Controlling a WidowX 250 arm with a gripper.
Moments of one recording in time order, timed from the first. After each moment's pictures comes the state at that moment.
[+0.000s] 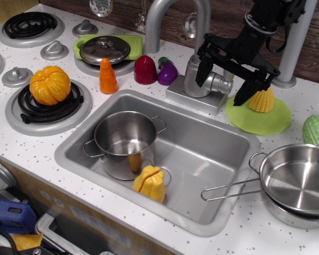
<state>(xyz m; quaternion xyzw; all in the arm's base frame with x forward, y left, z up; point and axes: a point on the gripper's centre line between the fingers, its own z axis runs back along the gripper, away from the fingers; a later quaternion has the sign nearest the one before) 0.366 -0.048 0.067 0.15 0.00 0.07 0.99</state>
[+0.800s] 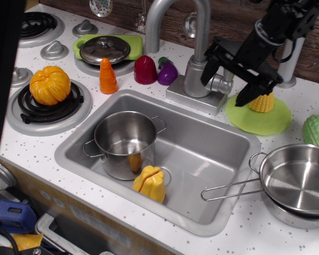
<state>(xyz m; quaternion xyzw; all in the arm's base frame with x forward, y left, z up) 0.382 -0.051 0.062 0.20 -0.05 0.06 0.98</state>
